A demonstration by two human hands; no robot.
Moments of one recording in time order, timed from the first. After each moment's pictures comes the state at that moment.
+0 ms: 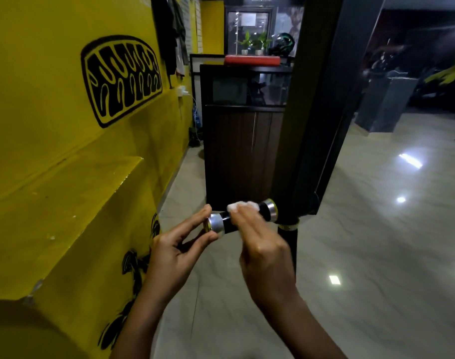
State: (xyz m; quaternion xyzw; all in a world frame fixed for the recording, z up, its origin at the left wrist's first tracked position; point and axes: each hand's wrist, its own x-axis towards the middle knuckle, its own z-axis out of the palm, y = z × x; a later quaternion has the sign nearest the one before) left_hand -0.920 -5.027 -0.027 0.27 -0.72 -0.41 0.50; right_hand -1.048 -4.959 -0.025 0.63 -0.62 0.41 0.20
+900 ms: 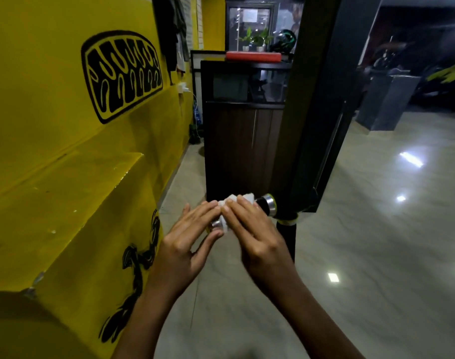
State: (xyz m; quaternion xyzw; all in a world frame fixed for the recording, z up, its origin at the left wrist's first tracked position) left_hand -0.925 -5.034 -0.041 0.21 -0.84 -0.08 0.49; right_hand -1.070 -4.969 -0.043 0.69 -0.57 0.36 0.26
